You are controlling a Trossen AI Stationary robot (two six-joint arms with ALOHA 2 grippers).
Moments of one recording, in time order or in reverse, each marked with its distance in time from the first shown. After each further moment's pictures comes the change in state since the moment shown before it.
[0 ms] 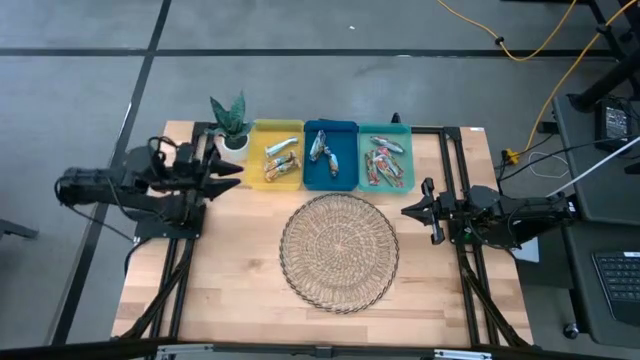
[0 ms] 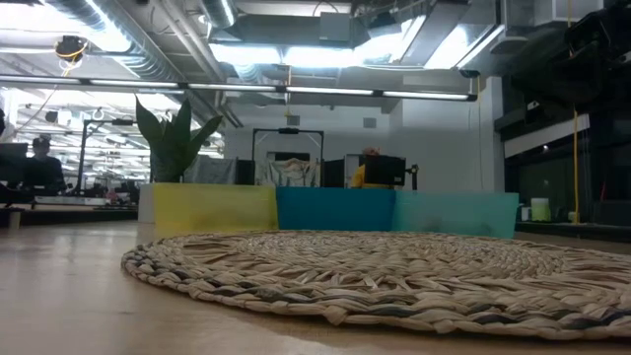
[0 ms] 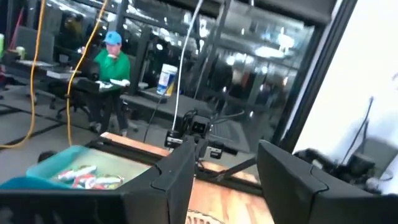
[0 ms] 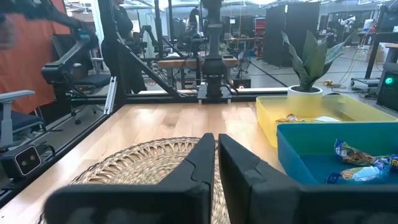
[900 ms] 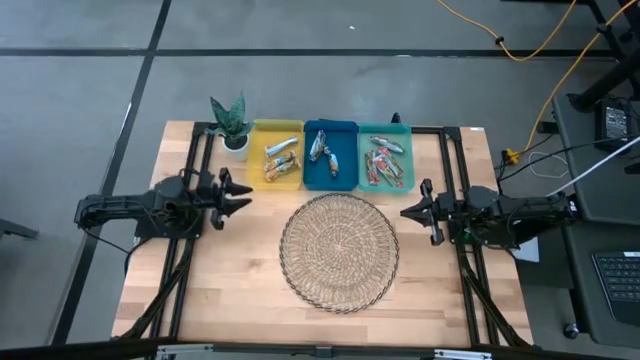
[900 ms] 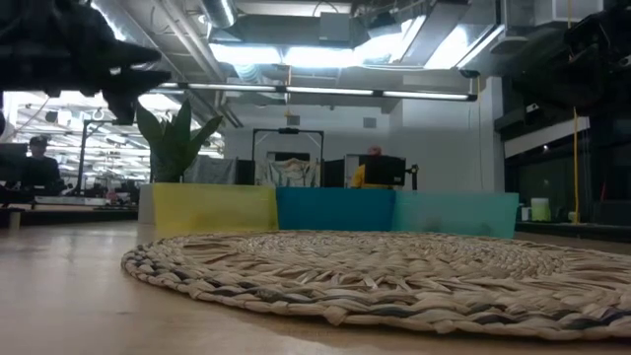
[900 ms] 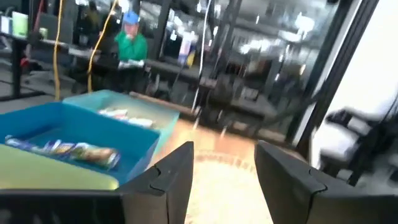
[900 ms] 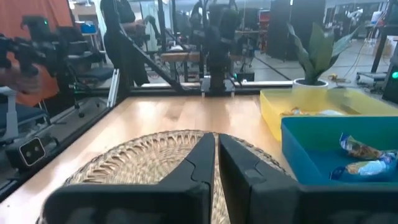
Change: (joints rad) left arm 0.133 -0.447 -0.668 0.175 0.080 -0.006; right arm 0.000 0.022 0.001 -0.004 -0.017 0.000
